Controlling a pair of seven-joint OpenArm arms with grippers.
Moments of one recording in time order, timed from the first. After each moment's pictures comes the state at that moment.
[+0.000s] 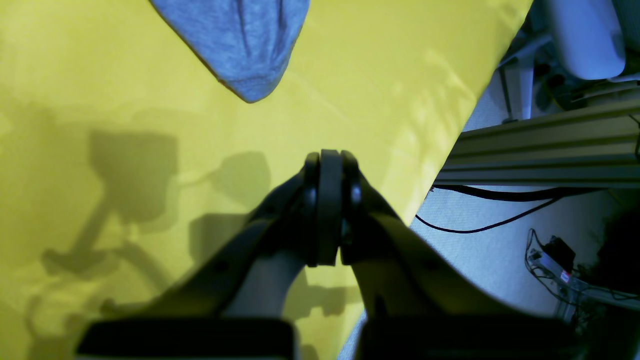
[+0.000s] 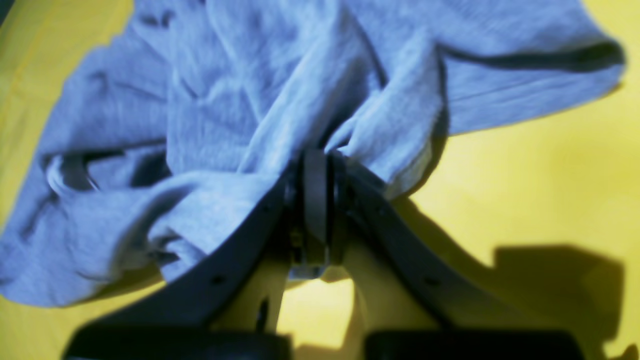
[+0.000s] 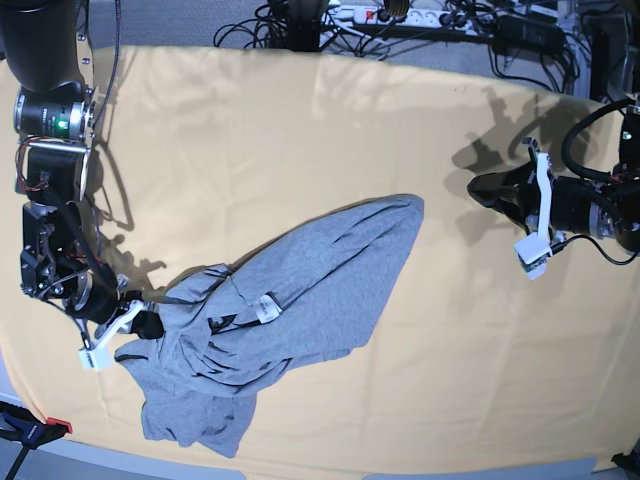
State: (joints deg) left arm -8.8 -50.3 6.8 97.8 -87.8 -43.5 81.2; right arm 34.0 22.6 4.2 42.5 38.3 41.5 -40.3
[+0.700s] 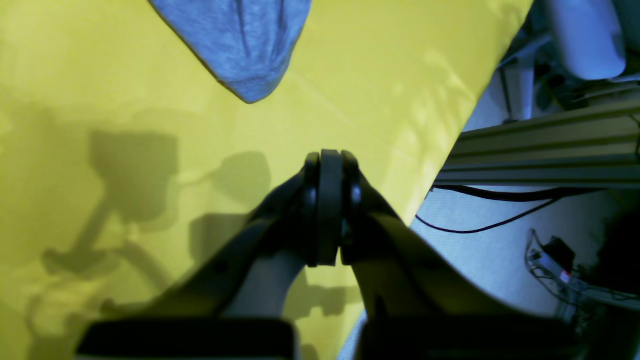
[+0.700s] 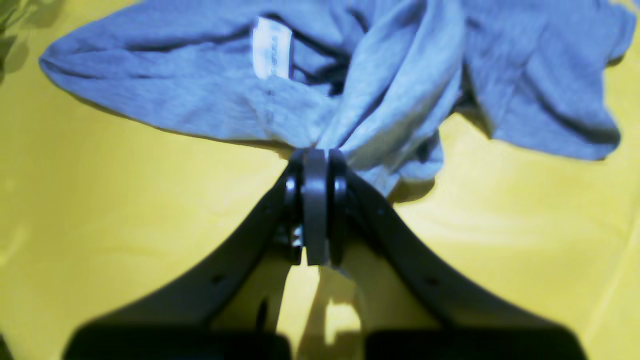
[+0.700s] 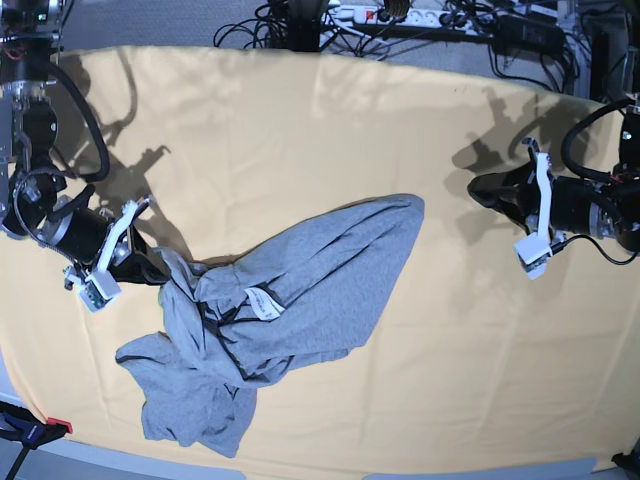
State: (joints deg) left arm -8.8 -50.3 6.8 97.8 -87.8 -43.6 81.2; right arm 2.2 32.7 4.1 99.2 42.8 41.6 -43.8
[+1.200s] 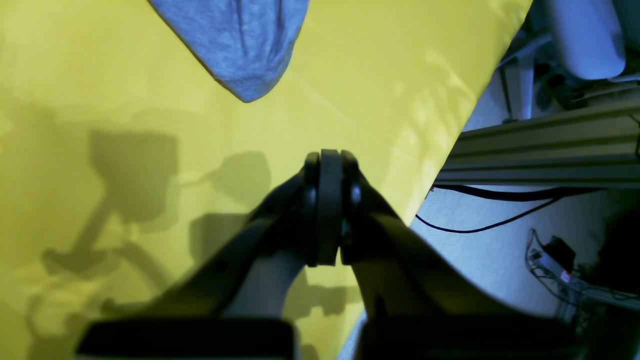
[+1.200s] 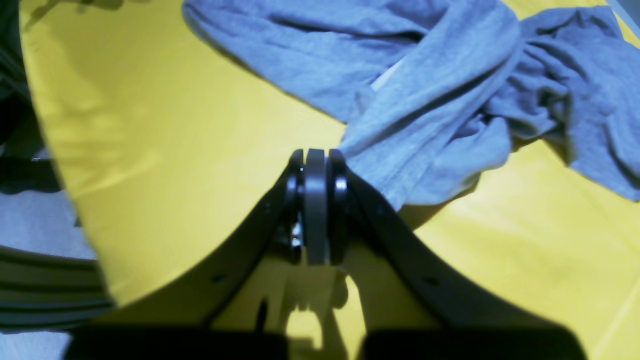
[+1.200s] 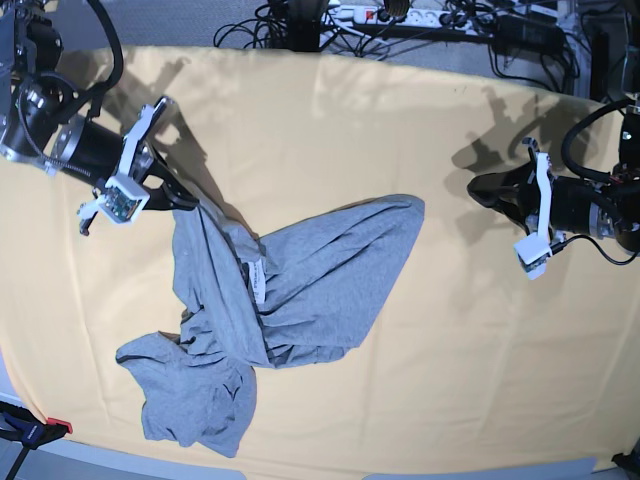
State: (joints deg) left arm -8.8 -50.3 6.8 97.8 -87.8 -43.7 81.2; right arm -17.1 33.6 9.1 123.9 42.4 41.8 -45.9
